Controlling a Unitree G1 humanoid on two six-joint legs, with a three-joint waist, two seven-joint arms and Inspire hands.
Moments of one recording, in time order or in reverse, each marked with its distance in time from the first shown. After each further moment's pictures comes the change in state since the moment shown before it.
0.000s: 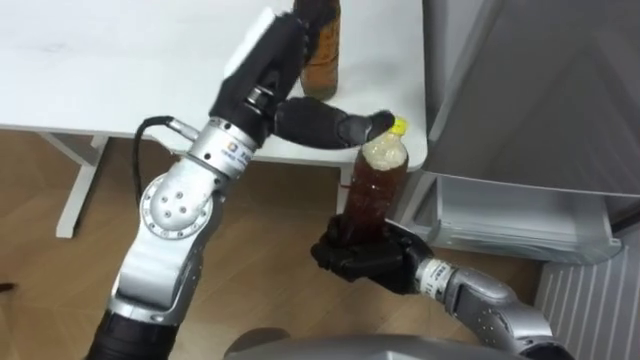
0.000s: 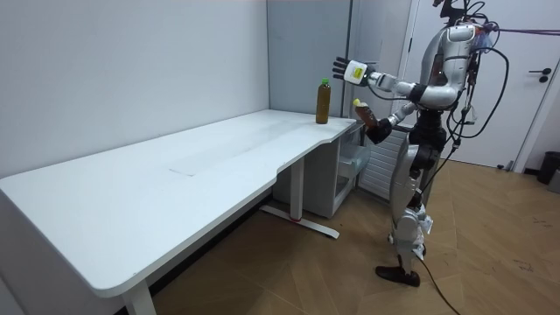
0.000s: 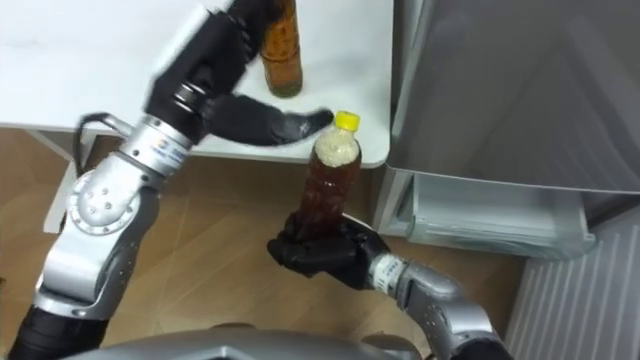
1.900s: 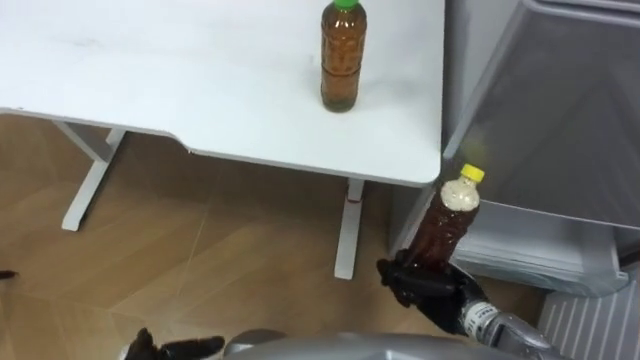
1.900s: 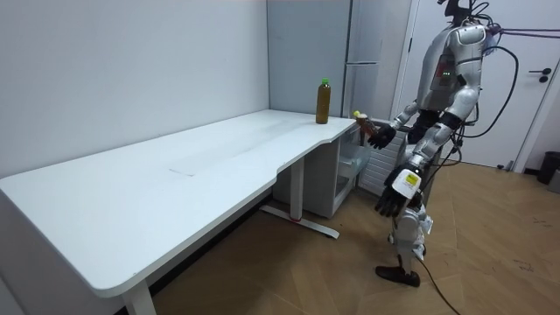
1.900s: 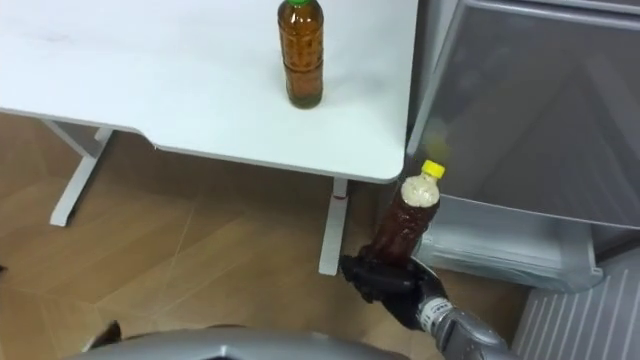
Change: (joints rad) left arm 0.201 -0.026 0.208 1.407 -0.250 0.102 0.270; right arm 0.120 -0.020 -0.184 0.165 0.049 0.036 -0.246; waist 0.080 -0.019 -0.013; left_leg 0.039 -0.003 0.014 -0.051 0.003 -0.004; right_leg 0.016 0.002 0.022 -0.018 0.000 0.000
